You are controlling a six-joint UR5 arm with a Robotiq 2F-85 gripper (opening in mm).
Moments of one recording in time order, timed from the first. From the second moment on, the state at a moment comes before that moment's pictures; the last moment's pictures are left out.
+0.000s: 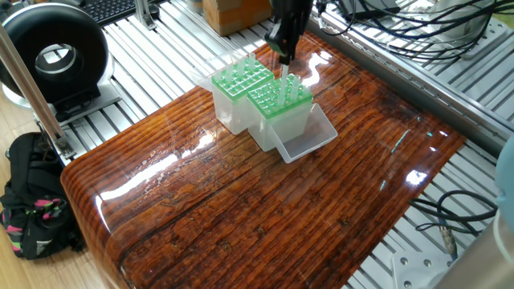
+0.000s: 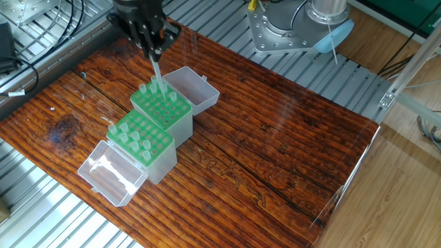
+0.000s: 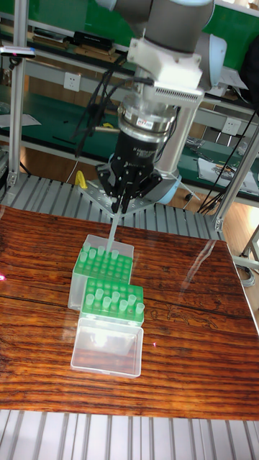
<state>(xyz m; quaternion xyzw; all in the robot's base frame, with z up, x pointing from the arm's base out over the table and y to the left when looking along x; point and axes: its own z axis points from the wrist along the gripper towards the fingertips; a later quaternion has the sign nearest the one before) 0.518 -0.029 0.278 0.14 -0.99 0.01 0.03</state>
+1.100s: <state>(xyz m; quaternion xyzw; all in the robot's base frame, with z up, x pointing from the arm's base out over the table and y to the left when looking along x) 0.554 -0.030 0.343 0.19 -0.98 0.00 -0.02</state>
